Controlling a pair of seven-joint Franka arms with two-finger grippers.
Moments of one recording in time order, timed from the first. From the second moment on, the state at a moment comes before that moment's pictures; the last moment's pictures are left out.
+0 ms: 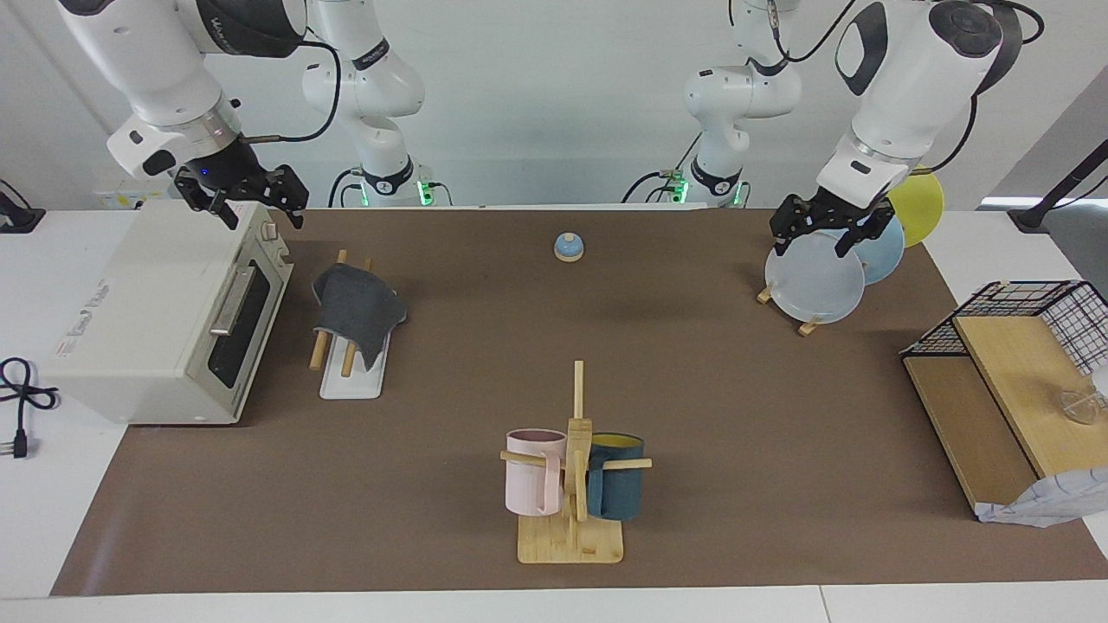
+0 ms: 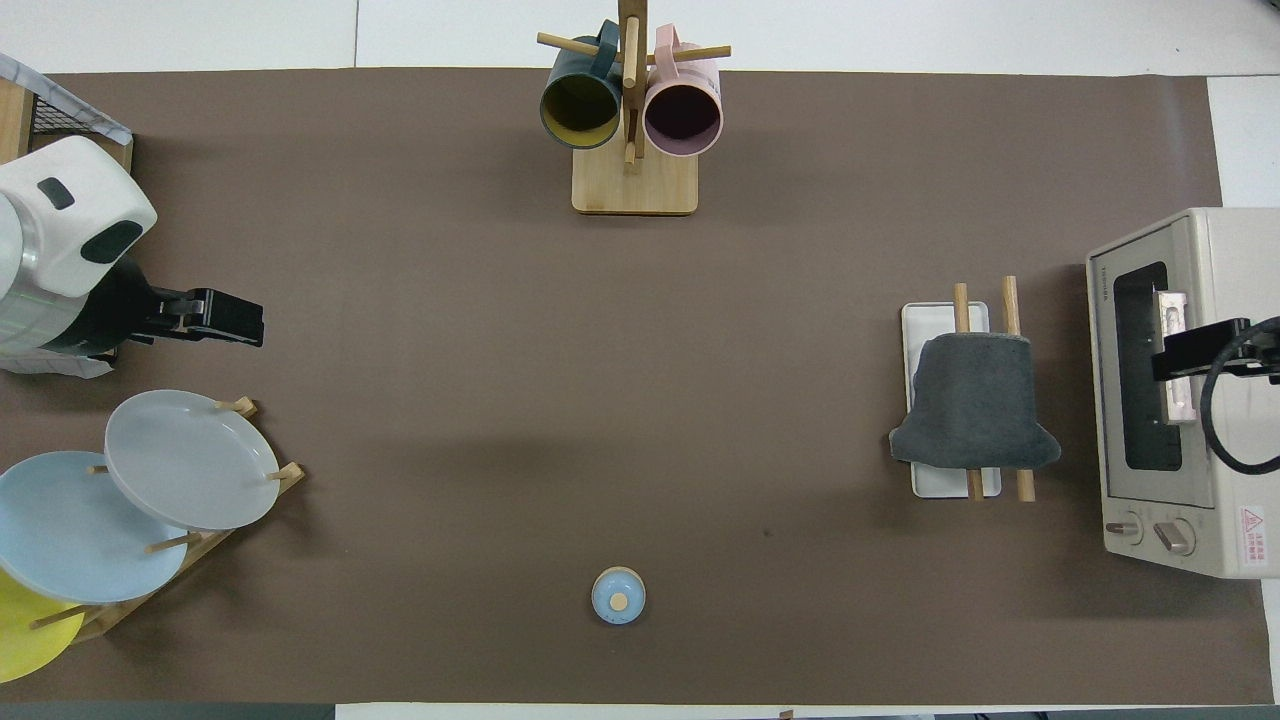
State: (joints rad) left arm -0.03 -0.06 -0.13 -1.75 -0.04 1.67 -0.06; right arm -0.05 -0.11 0.02 -1.74 0.00 1.53 -0.04
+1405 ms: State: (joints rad) left arm 0.05 -0.06 -0.13 -1.75 -0.04 1.68 -0.06; right arm -0.02 -0.08 0.00 -1.71 -0.03 1.54 0.00
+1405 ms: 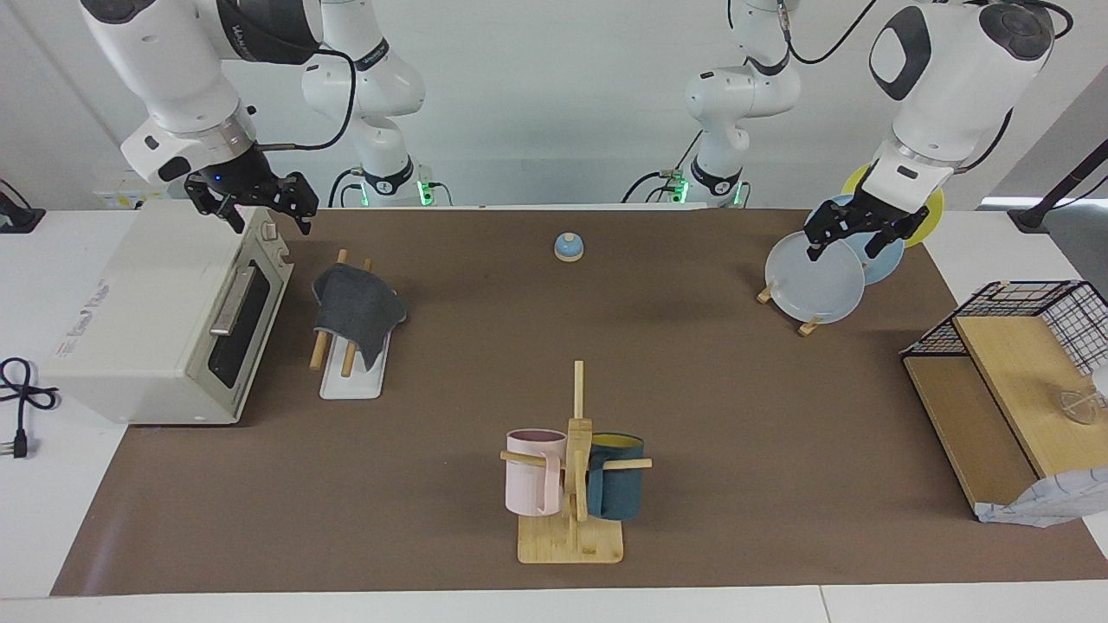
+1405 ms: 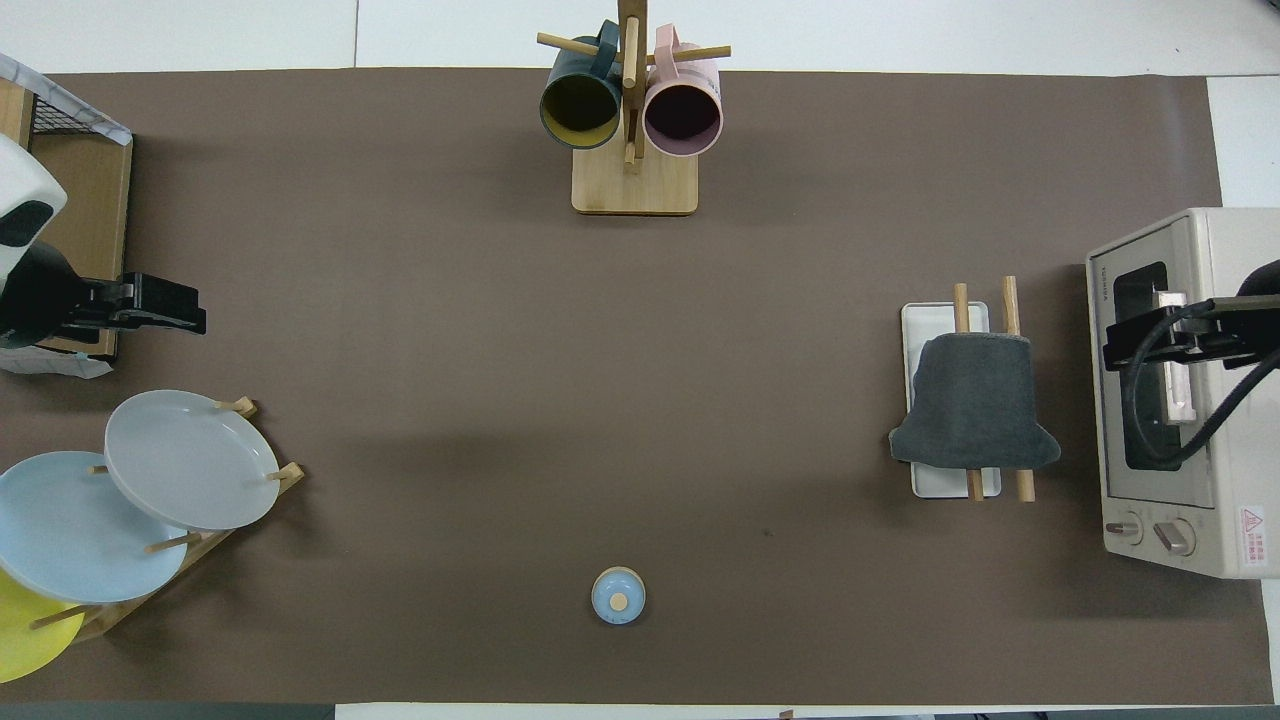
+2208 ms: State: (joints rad) left arm 0.05 -0.06 -0.13 -1.75 -0.04 1.68 -0.06; right arm -0.01 -0.08 0.01 -1.71 -0.03 1.54 0.01
